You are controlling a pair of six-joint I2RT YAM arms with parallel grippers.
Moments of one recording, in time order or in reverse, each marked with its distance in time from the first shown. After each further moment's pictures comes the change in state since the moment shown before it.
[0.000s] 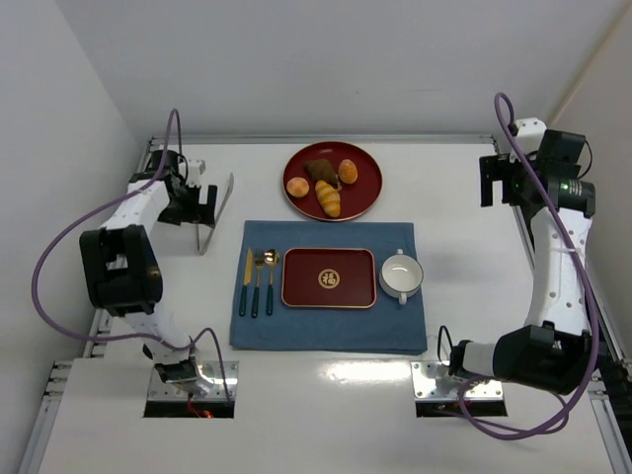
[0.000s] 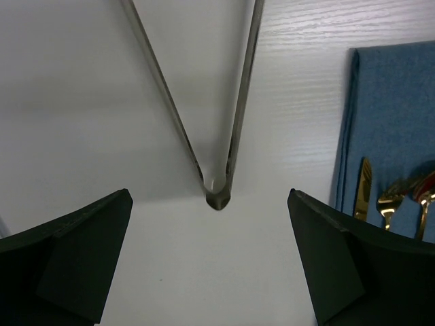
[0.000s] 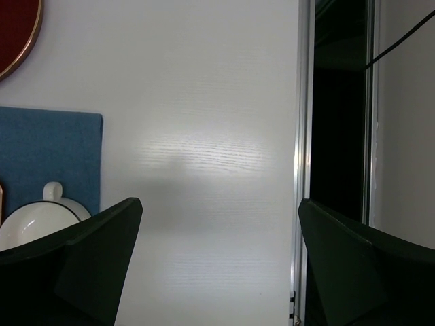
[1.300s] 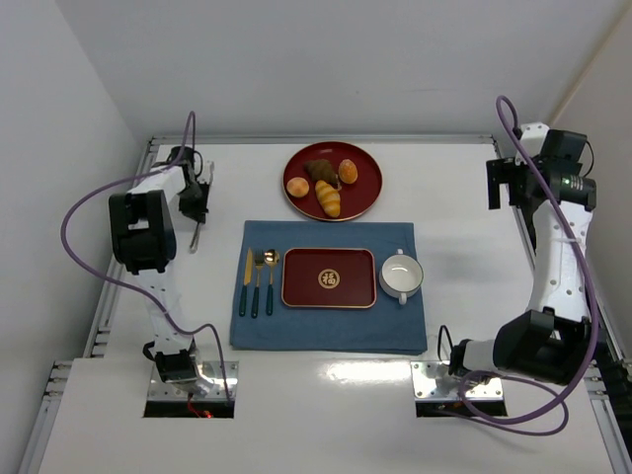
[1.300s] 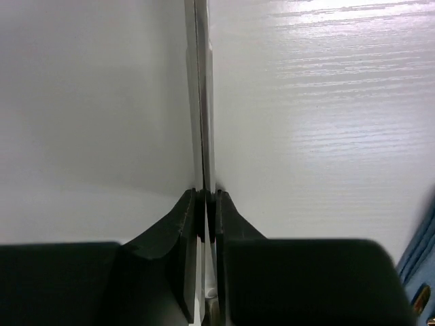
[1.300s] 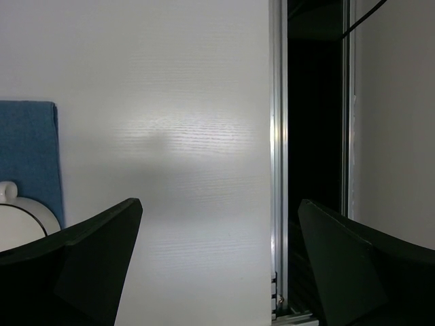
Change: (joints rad) left arm -0.023 0.448 0.296 0.024 -0.092 -0.021; right arm -0.037 0.051 -0.002 -0.004 0.082 -0.035
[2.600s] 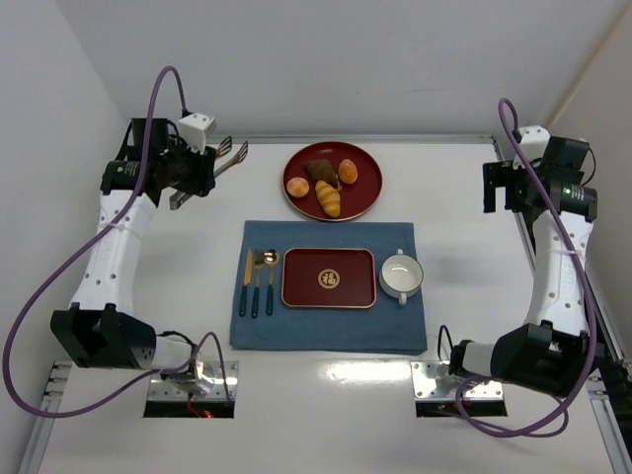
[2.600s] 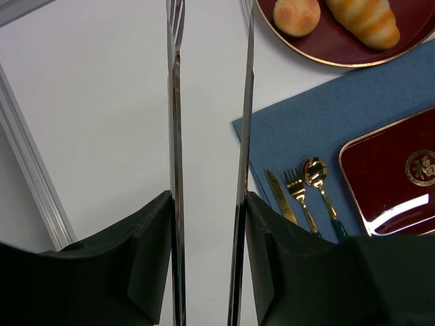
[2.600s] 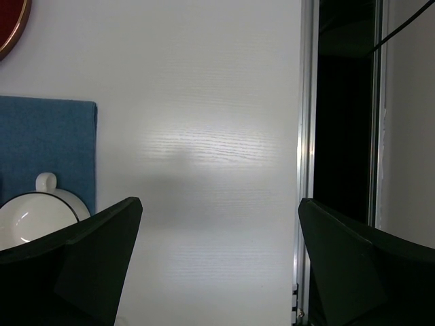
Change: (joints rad) left arm -0.125 -0.769 -0.072 -0.174 0.218 0.133; right arm -0.009 -0.064 -0.050 0.011 -0.111 0.020
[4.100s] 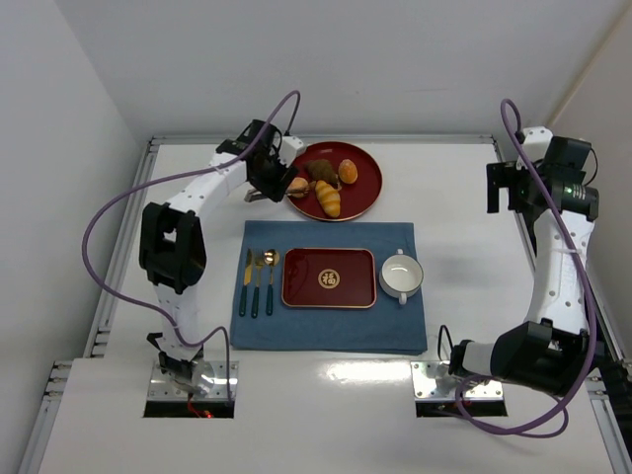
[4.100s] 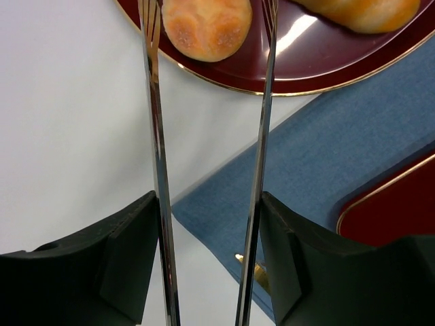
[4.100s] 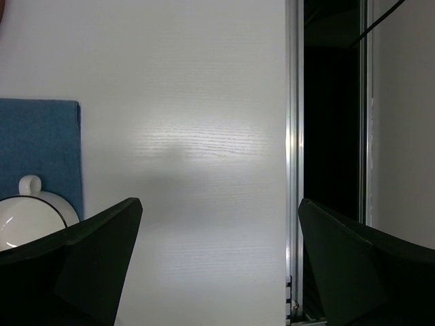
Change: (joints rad) left arm -0.329 0.607 0.243 0.086 -0.147 0.047; right arm -0.012 0.007 0.003 -0.002 0.040 -0.002
